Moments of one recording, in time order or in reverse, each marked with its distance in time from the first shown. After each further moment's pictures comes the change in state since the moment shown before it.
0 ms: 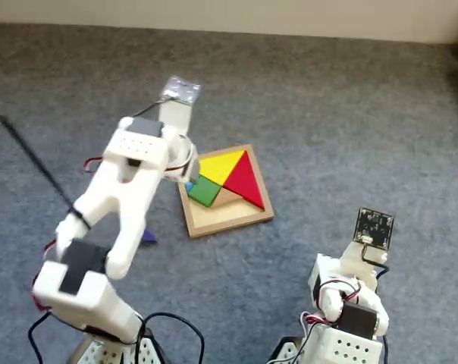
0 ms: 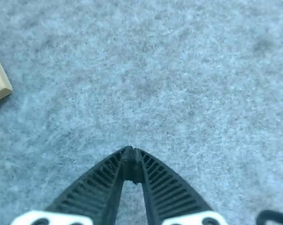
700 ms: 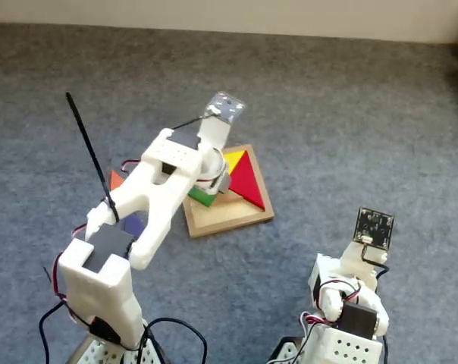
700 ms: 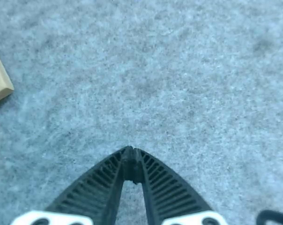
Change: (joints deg) left arm 7.0 12.7 -2.6 -9.4 -4.0; right arm 0.0 0.0 0.0 0.0 0.0
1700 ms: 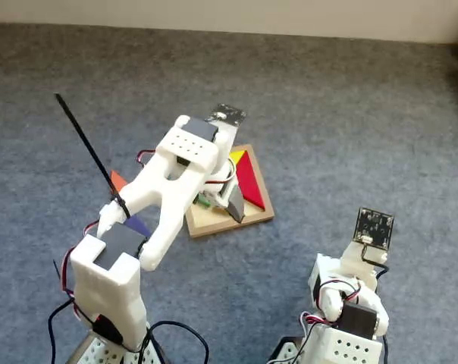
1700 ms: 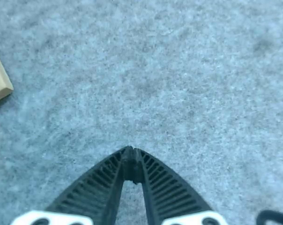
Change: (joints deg) left arm 7.2 0.5 -10.8 25.6 10.6; right arm 0.0 0.0 0.0 0.0 0.0
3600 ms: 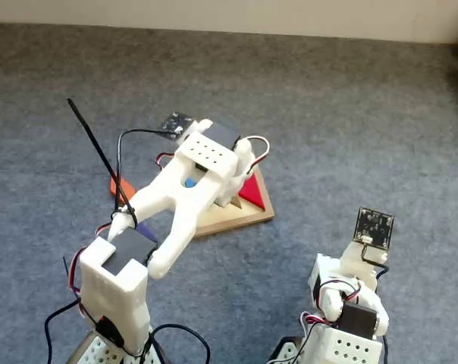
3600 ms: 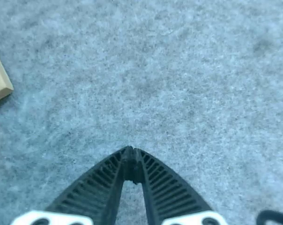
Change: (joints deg) left arm 6.0 0.0 -3.2 -6.4 85.4; right arm 0.0 0.0 0.0 0.0 0.0
